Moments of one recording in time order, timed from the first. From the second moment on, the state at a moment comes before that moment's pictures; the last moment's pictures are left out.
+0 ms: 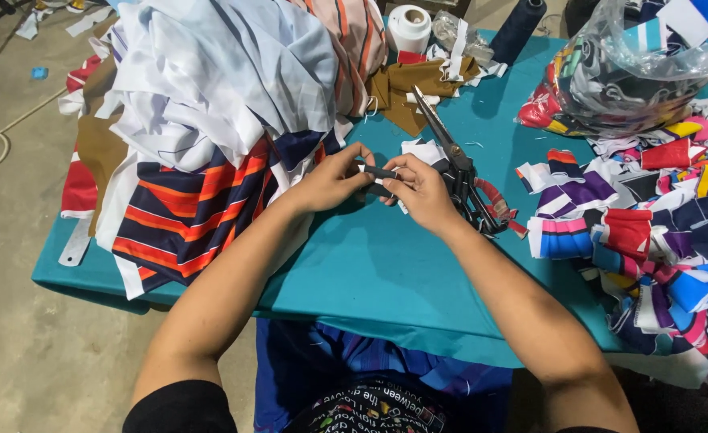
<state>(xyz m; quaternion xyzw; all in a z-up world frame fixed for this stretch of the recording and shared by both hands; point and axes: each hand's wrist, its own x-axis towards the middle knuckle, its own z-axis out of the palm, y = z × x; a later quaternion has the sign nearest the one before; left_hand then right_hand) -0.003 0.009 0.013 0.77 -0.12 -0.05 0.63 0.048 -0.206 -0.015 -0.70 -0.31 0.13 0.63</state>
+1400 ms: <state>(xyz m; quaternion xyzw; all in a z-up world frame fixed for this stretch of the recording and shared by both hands) -0.014 -0.008 0.039 0.78 -0.19 0.15 0.58 0.046 -0.213 -0.001 -0.77 -0.39 -0.07 0.50</state>
